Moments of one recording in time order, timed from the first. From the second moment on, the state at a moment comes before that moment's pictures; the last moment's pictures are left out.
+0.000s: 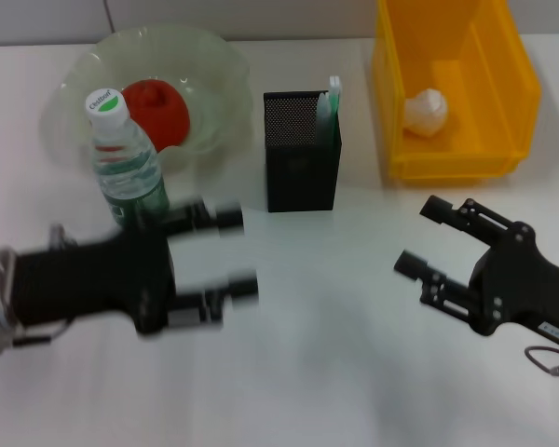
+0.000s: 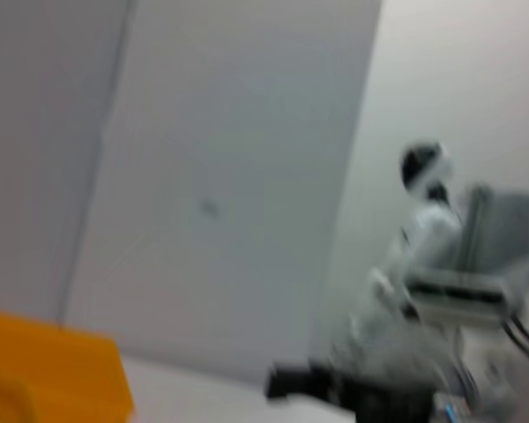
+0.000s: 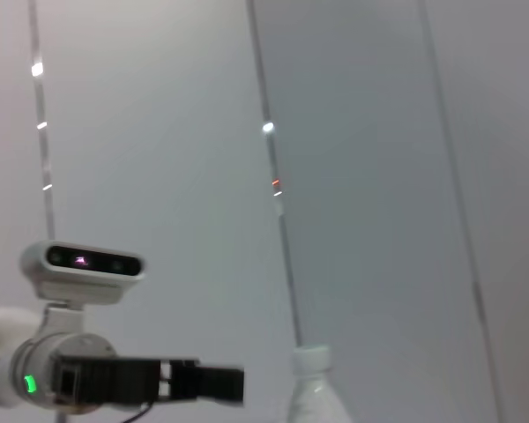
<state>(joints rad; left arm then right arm) -0.33 -1.97 1.31 0.58 1.35 1.72 -1.13 0.29 2.07 -1.00 -0.25 -1.37 -1.74 0.68</state>
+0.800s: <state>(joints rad) -0.26 -1.99 1.12 0.57 1.61 1.69 -1.02 0.33 2.08 -1.00 -0.51 -1.70 -1.76 0.94</state>
